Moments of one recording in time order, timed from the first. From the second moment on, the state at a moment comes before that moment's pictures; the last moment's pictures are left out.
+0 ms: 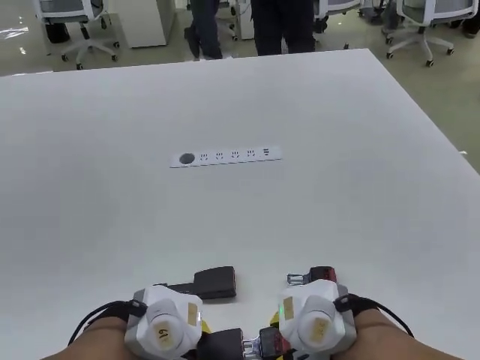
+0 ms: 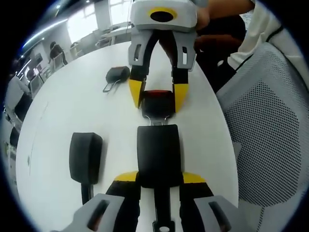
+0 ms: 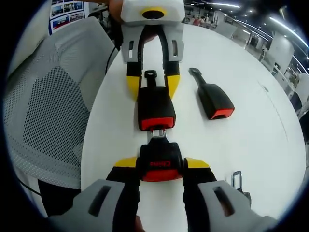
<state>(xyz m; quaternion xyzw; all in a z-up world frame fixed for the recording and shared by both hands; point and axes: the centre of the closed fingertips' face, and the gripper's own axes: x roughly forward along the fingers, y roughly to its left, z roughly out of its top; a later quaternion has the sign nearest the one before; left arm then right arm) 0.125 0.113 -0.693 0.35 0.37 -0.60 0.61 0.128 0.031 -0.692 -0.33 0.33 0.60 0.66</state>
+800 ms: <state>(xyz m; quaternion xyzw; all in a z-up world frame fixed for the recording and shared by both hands) 0.124 0.113 -0.692 0.35 0.36 -0.62 0.61 0.130 0.038 -0.693 -0.30 0.32 0.61 0.66</state>
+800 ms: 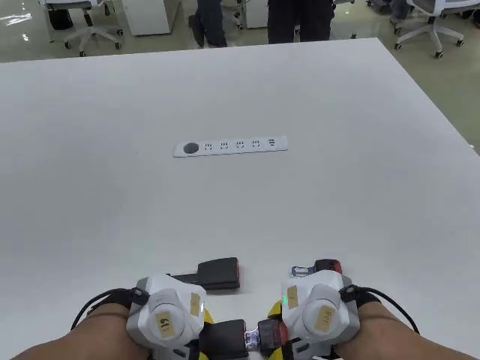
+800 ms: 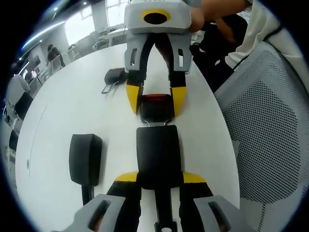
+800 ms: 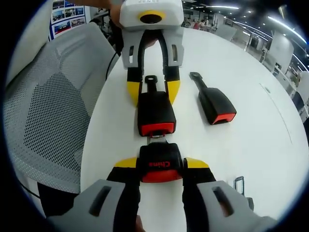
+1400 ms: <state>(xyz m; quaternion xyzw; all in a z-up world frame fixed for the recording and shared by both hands) 0.128 0.115 -0.693 0.34 0.36 -0.62 0.61 0.129 0.047 -0.695 -0.32 0.31 0.62 0.65</state>
